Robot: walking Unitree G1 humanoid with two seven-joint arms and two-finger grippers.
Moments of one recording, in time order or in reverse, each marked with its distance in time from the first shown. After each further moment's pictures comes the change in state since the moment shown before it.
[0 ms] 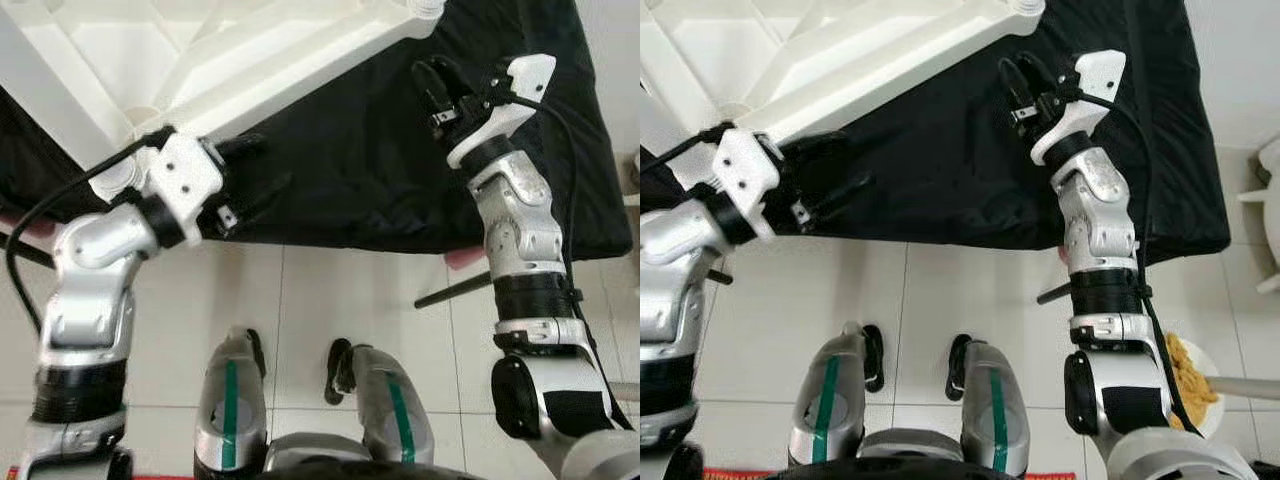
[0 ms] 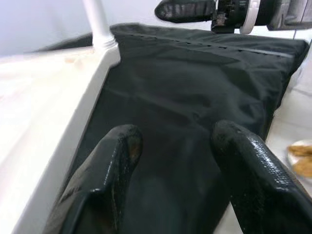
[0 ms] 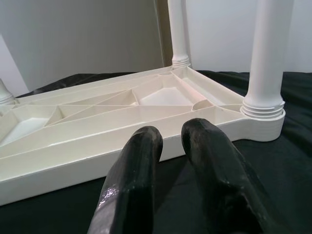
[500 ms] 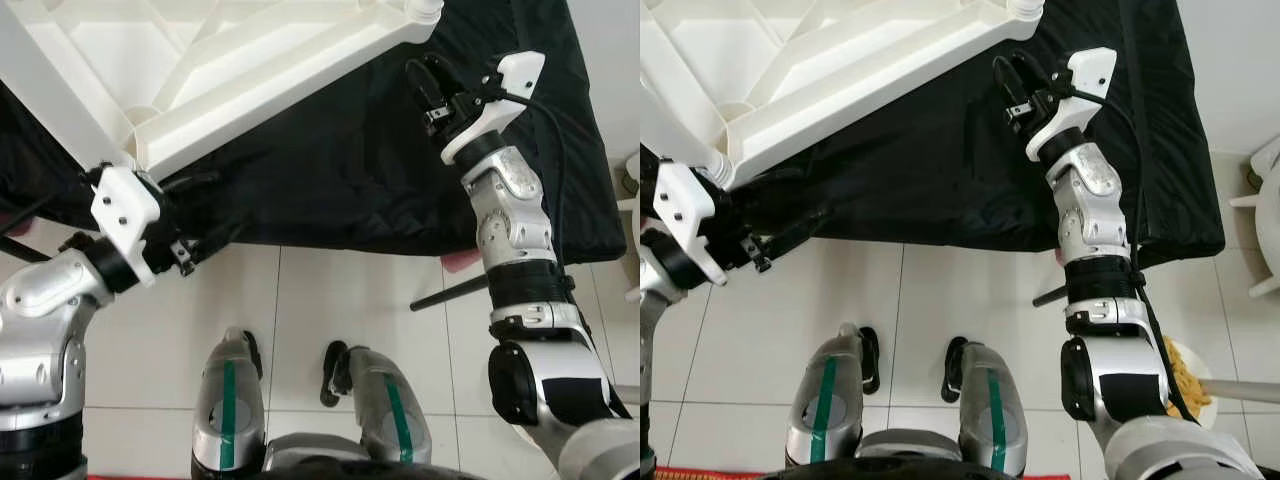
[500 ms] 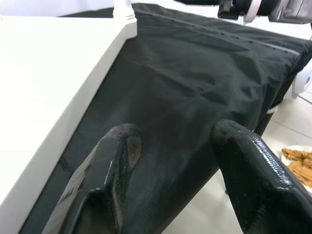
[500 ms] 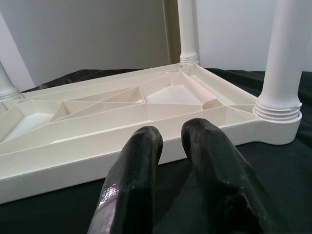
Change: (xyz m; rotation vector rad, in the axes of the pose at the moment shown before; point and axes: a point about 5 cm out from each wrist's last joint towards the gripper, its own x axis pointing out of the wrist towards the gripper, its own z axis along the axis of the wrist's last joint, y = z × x) left arm -0.041 -0.006 -0.004 -0.084 0.065 0.052; right arm 0.009 -0.001 -0.008 0.007 0.005 0.026
